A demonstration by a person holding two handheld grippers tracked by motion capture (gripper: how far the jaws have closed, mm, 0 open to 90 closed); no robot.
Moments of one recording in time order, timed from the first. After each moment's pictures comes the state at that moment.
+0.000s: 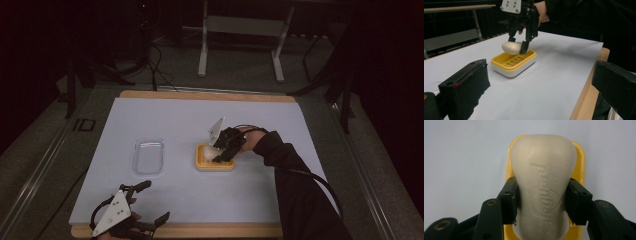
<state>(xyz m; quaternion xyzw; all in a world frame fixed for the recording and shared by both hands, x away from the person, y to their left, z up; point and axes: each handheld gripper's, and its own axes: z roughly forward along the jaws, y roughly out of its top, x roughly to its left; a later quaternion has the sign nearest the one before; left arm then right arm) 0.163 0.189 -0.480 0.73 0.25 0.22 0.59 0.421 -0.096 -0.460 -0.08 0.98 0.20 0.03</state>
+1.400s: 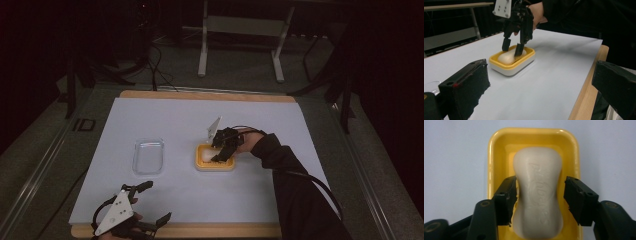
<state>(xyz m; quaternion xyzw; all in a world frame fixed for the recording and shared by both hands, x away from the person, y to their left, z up) 0.165 0.186 -0.482 0.74 0.25 0.22 0.58 0.430 -0.091 -0.473 -0.02 0.98 0.19 0.04</state>
